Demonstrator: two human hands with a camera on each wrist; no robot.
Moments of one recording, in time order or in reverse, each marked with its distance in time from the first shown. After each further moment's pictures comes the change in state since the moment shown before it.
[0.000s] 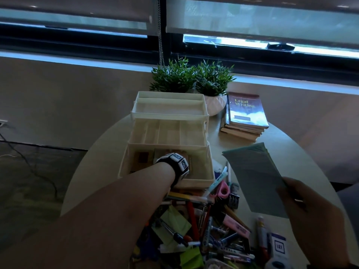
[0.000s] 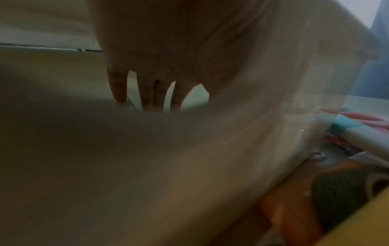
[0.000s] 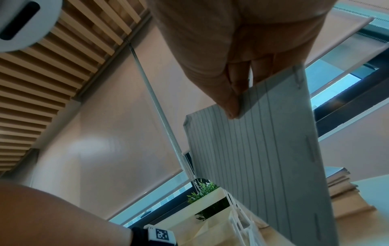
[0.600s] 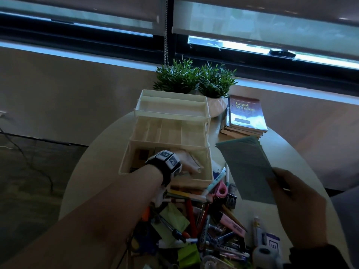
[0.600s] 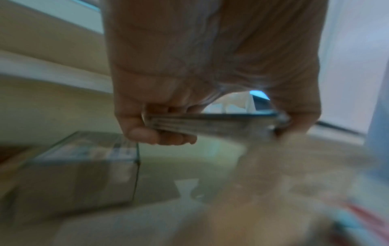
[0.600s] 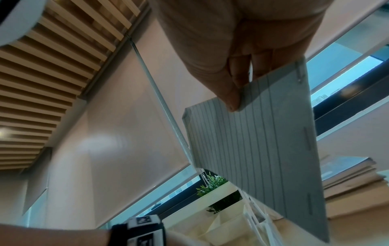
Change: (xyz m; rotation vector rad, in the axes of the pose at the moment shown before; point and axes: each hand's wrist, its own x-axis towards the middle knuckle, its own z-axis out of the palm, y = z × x) left_hand -0.006 -0.008 -0.006 -0.837 0.089 -0.043; right_hand 0.010 -0.014 0.010 0.018 0.031 -0.125
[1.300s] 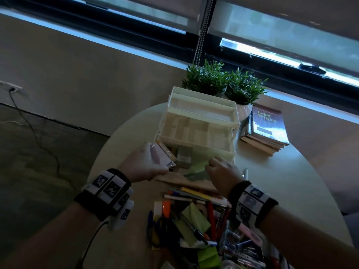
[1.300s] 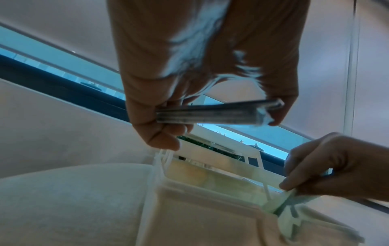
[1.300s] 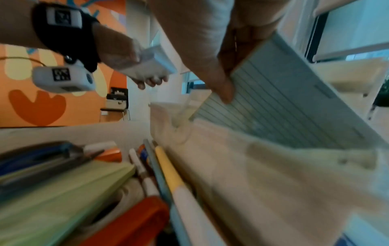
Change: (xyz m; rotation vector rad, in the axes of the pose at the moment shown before) left_hand -0.103 -0.148 -0.005 -0.480 0.487 0.023; right_hand 0.038 -0.043 0.165 -0.670 -0.601 -0.902
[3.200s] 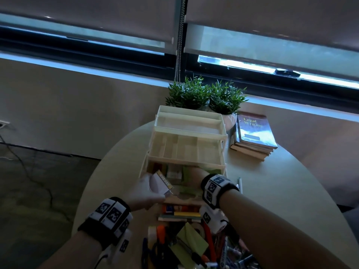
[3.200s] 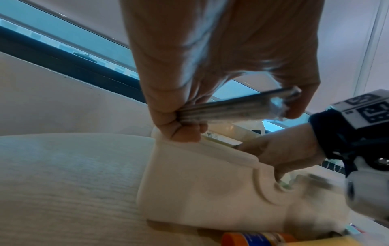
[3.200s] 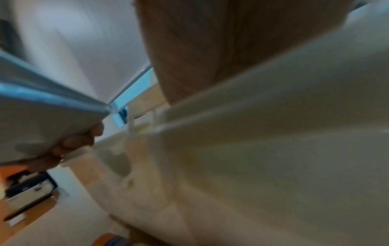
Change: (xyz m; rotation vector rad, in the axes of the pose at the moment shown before) left_hand 0.020 0.004 0.029 -0.049 -0.195 -0.094; right_hand 0.076 0.014 0.053 0.626 -0.496 0.542
